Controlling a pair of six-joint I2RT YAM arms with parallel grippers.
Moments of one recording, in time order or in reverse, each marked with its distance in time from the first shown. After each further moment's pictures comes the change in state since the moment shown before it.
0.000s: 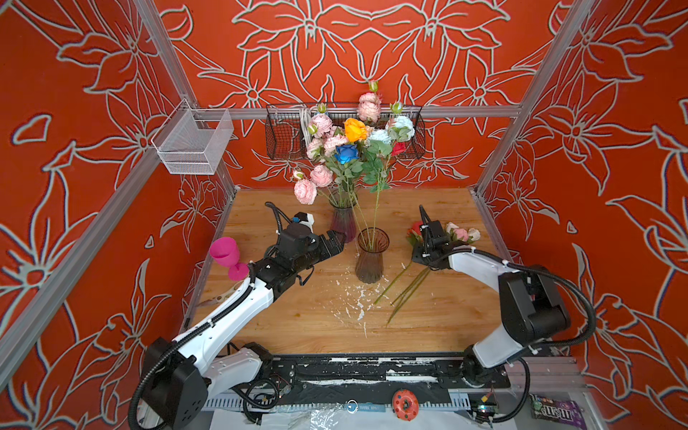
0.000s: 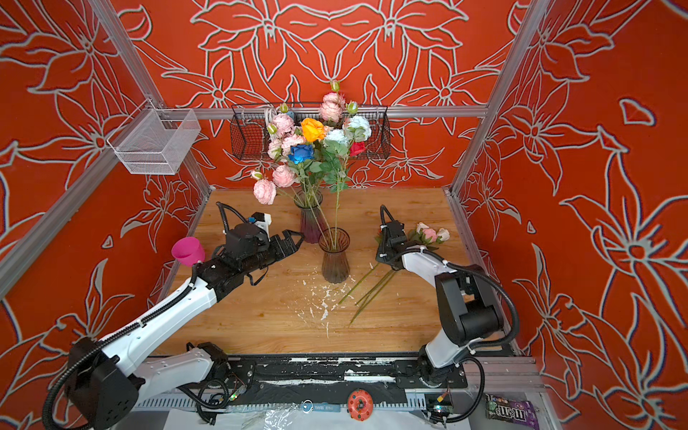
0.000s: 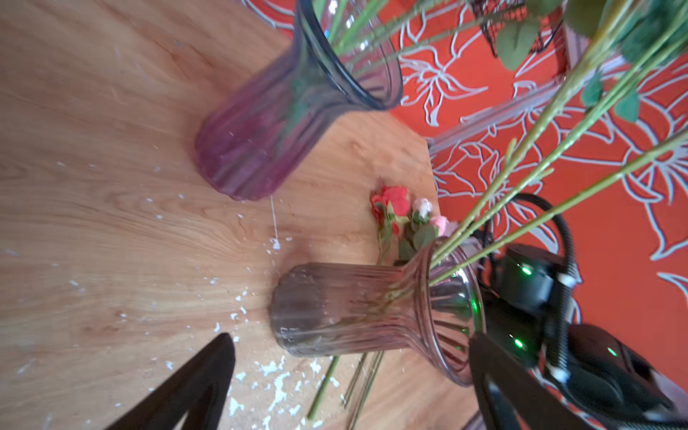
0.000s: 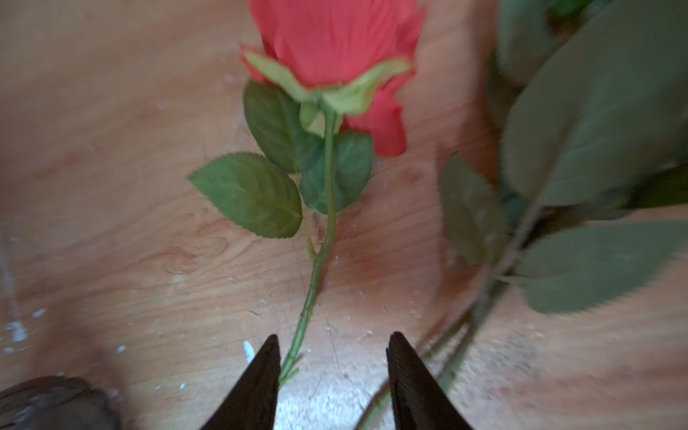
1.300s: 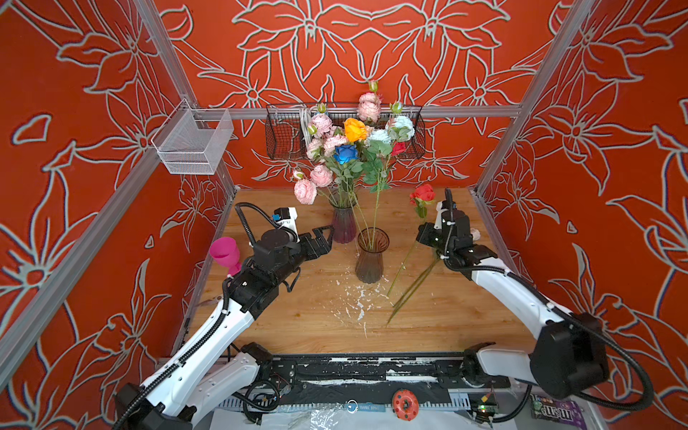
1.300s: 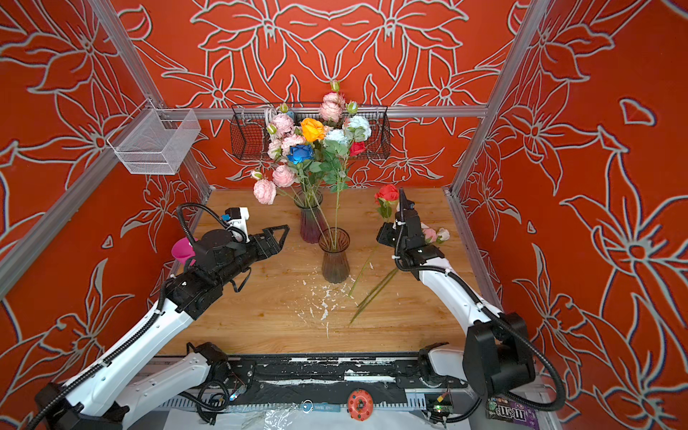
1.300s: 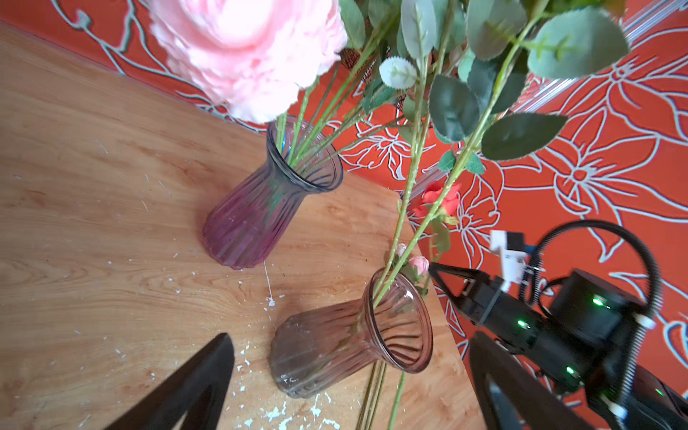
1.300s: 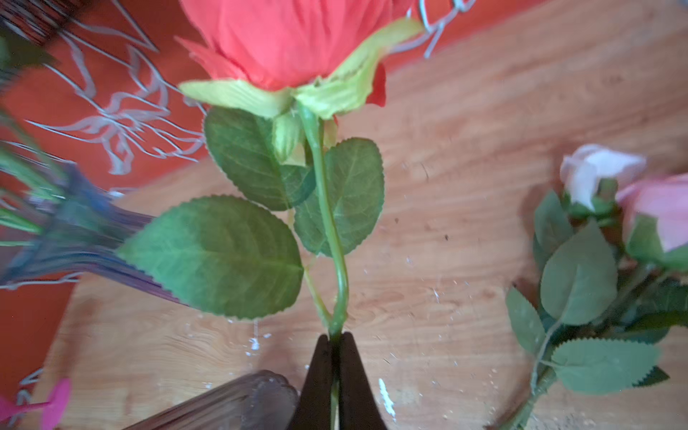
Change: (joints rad) left arm 0.015 -0.245 -0.026 0.011 -0.138 0.129; right arm -0.008 -0.396 -0.042 0.211 -0.106 -0.006
